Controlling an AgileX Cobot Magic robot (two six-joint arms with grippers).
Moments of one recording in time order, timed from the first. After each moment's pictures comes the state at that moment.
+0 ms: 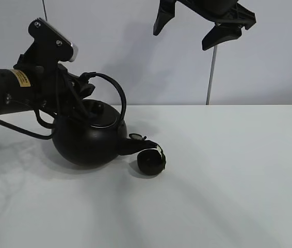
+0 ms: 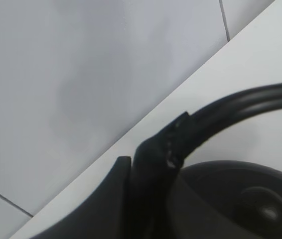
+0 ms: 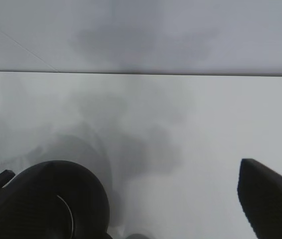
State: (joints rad) left arm -0.43 1.92 -0.79 0.11 -0.78 0.43; right arm 0.35 1.80 -1.51 0.15 0.55 0.14
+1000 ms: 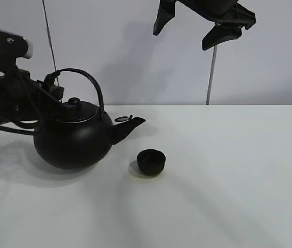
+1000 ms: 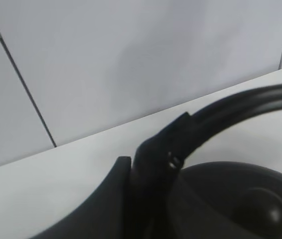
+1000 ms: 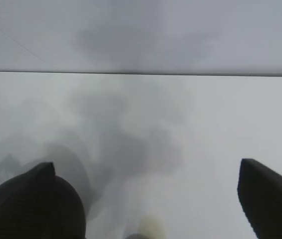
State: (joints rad) left arm -0.43 1.87 -0.62 -0.11 -0.94 0.23; right arm 0.35 1.80 -1.51 0.15 0.55 0.14
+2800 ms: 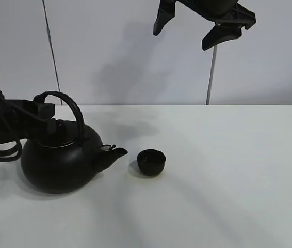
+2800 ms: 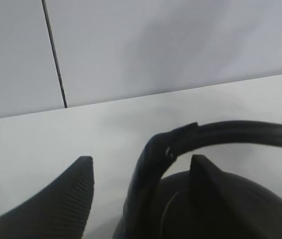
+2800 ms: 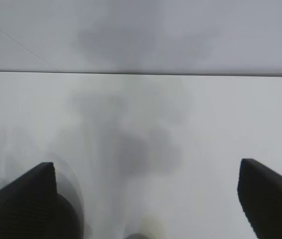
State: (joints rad) left arm -0.43 1.89 -0.44 -0.14 -1.14 0.07; right arm 0.35 1.80 -1.51 0.15 0.55 0.14
